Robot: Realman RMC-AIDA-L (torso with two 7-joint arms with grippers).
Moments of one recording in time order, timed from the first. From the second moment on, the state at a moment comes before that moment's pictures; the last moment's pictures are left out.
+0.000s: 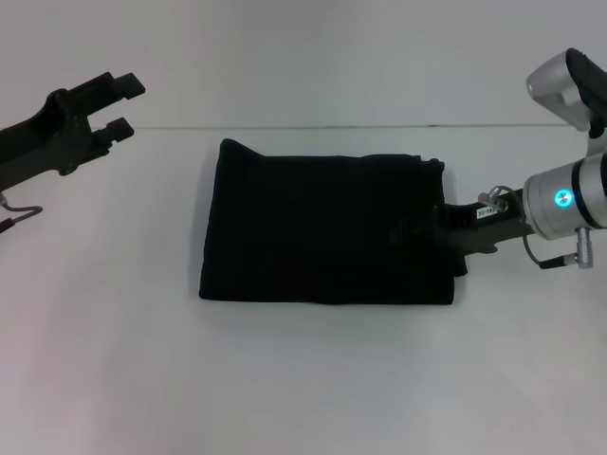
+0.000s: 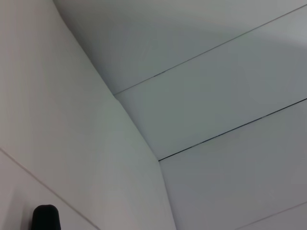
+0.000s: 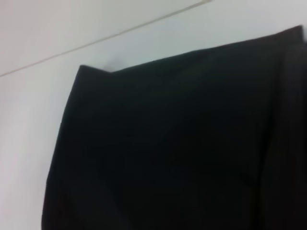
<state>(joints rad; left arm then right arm) -0.57 -2.06 0.37 0.71 1.90 1.39 -2.38 0.90 2.00 -0.97 -0.46 -2.29 -1.08 2.69</state>
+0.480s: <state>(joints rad) -0.57 -2.06 0.37 0.71 1.89 1.38 -2.38 0.91 2.04 -0.96 -0.43 -2.29 -0.97 2.66</state>
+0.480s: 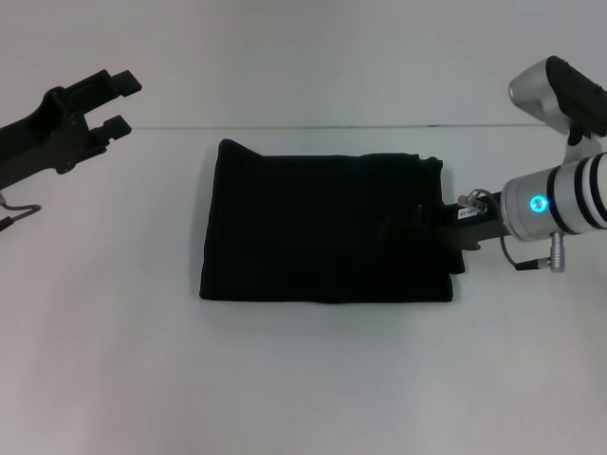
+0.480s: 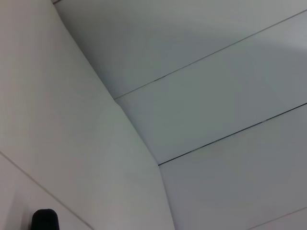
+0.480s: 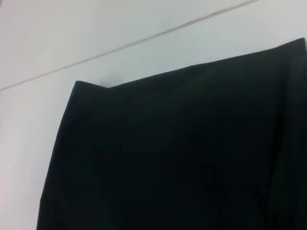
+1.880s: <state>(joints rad) -0.57 -2.06 0.37 0.70 1.86 1.36 -2.37 0.92 2.05 -0.96 -0.43 -2.26 -0.97 2.66</state>
